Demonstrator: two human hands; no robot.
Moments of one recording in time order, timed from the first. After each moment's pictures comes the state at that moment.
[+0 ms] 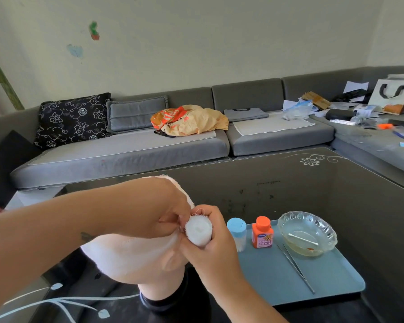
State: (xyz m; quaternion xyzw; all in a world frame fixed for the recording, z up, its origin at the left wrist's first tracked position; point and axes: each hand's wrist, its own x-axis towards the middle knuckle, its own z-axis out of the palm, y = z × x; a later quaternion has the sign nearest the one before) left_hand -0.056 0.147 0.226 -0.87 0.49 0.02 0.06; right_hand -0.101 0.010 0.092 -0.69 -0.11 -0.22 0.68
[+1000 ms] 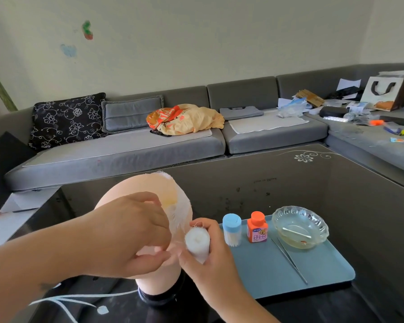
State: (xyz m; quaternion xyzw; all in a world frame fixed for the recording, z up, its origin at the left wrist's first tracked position) left_hand -0.095 0.171 0.204 -0.83 0.54 -0.11 0.07; right_hand -0.126 0.003 0.075 -0.72 -0.10 -0.15 0.67
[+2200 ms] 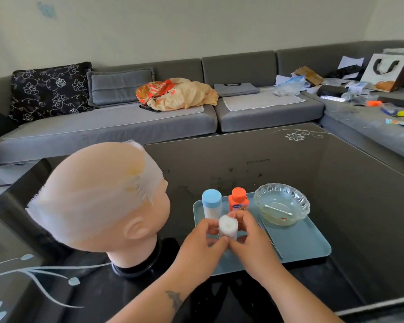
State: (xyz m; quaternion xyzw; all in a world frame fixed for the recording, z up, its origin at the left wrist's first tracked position) left_hand -0.096 0.022 0.010 -0.85 0.08 0.08 -0.51; right_hand -0.104 -0.118 -0.011 -0.81 0.00 -0.09 0.58
